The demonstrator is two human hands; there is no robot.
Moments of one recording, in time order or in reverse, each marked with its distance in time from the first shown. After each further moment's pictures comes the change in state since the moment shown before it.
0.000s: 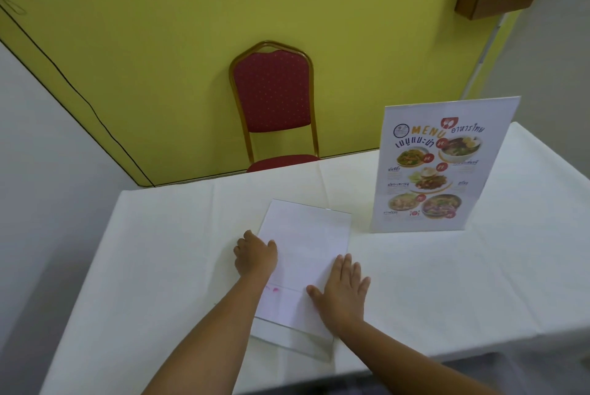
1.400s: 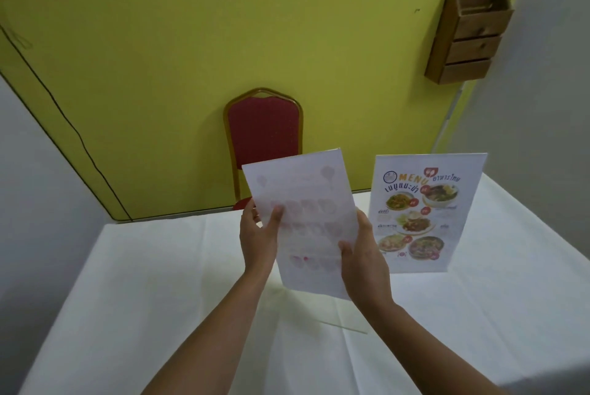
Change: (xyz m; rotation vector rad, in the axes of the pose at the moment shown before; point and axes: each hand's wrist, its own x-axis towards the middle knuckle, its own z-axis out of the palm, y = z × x) left_hand -0.009 0.080 -0.067 -0.923 0.132 0.373; right_hand -0.002 -0.041 -0.138 0.335 0.552 -0.295
